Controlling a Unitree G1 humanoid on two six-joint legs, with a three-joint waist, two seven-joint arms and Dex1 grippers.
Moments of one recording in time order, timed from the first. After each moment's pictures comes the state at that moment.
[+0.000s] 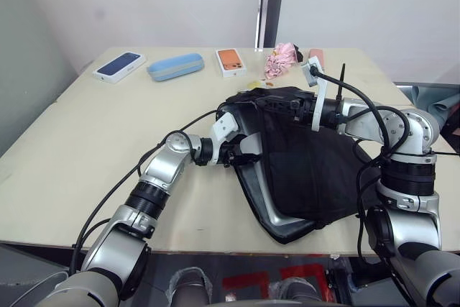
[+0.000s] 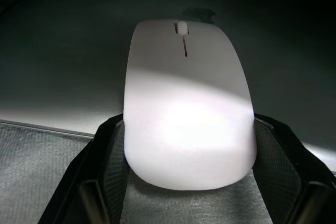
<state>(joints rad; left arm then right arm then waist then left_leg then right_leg) -0.66 0.33 -0.25 0.31 -0.19 0.33 -1.00 -0.82 -0.38 -0.26 -0.17 0.94 1.38 0.47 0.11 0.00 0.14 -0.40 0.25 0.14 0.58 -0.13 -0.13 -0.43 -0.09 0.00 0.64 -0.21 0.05</state>
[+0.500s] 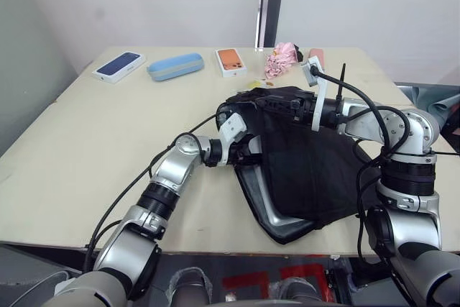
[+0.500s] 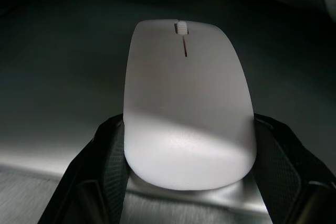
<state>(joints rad) -0.69 0.24 -0.26 0.38 -0.17 0.30 -0.97 -0.82 -0.38 -0.26 -0.17 0.95 1.38 0.47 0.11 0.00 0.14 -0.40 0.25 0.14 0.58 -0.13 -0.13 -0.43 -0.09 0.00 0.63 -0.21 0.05</state>
